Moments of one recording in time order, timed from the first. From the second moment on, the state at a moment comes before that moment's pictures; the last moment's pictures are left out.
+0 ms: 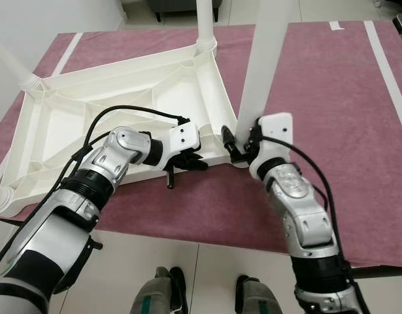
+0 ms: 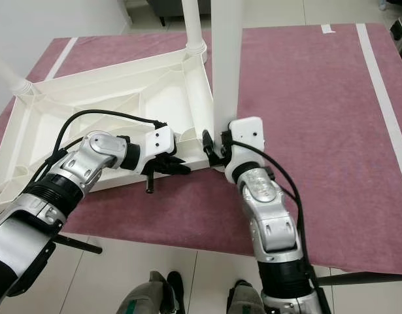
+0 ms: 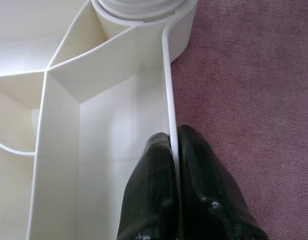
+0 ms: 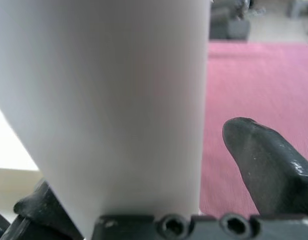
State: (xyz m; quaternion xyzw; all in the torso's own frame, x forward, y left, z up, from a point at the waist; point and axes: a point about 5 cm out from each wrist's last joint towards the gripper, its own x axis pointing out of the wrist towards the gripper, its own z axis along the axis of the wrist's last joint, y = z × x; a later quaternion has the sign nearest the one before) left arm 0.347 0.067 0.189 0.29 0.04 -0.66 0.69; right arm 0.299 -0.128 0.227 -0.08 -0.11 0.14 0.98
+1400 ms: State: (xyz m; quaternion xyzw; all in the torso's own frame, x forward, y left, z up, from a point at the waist) left arm 0.323 0.104 0.179 0.30 0.07 -0.69 0.65; right arm 0.278 -0.104 0.208 -0.12 -0.07 0.34 0.93
